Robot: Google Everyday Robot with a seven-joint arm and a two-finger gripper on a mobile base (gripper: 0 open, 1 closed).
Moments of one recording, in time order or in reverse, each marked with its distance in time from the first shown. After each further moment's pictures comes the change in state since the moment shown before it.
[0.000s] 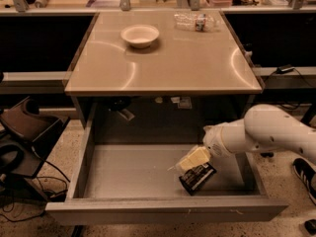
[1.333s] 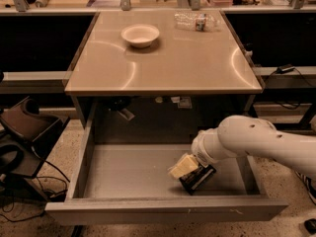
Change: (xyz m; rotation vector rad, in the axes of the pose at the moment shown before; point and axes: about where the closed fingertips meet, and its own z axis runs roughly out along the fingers) arm 0.015 0.011 0.032 0.125 0.145 -0.060
